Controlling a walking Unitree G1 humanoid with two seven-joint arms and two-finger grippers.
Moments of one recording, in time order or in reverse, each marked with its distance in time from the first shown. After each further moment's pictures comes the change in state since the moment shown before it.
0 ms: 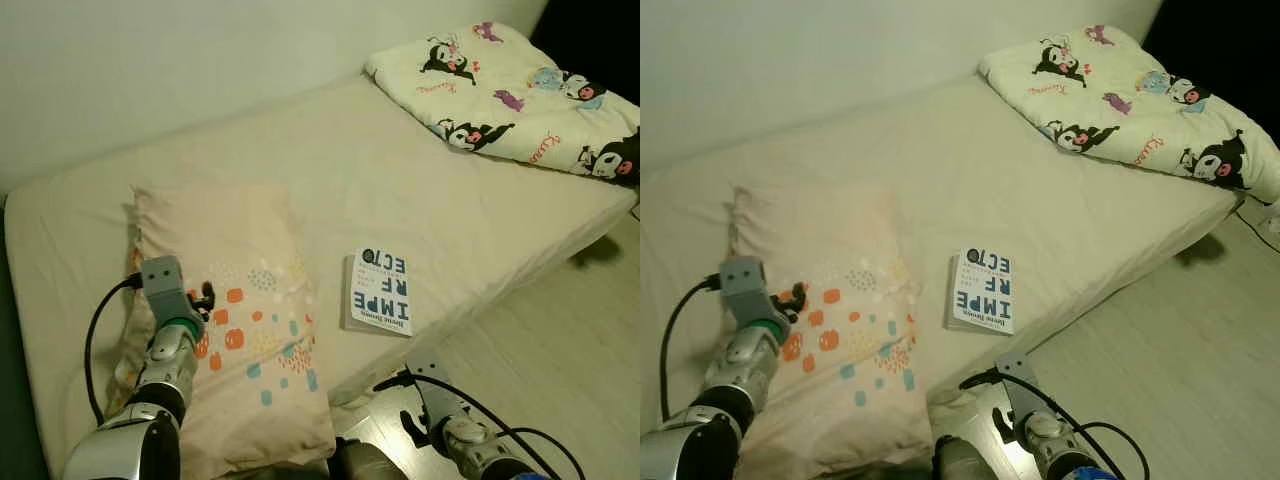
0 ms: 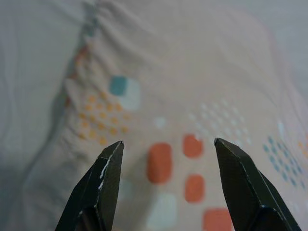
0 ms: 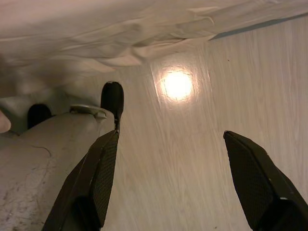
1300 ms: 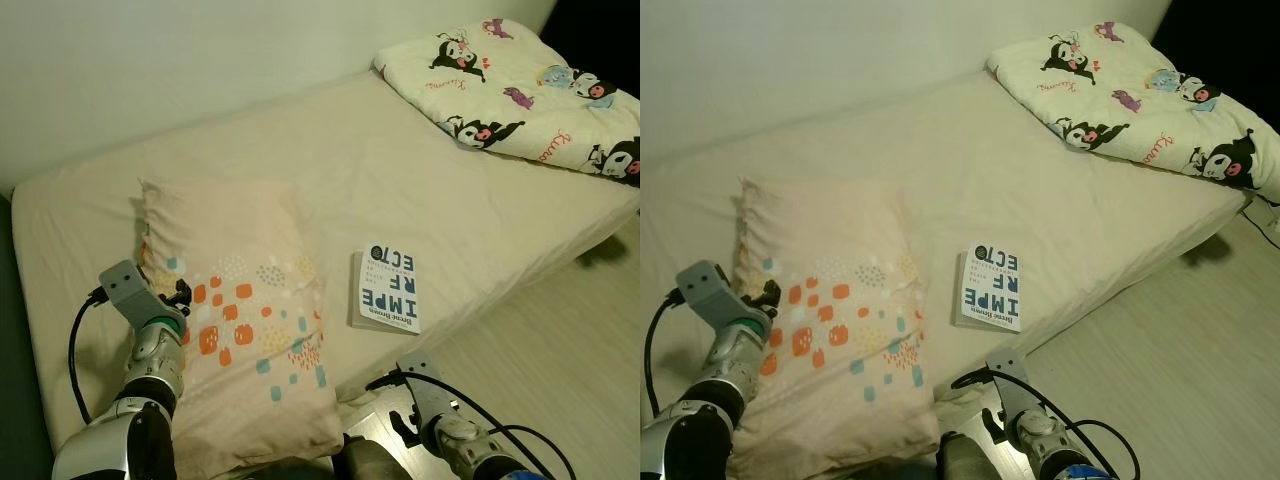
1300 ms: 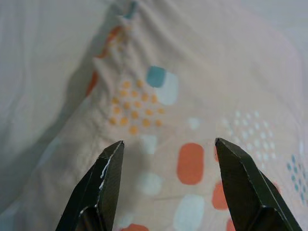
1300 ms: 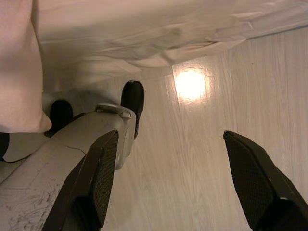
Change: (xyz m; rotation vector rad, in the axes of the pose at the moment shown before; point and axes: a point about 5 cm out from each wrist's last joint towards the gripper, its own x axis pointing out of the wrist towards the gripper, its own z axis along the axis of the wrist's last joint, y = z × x) left arm 0.003 0.003 0.001 -0.130 0.040 0.007; right arm 0.002 0.013 0.006 0.005 -0.001 0.065
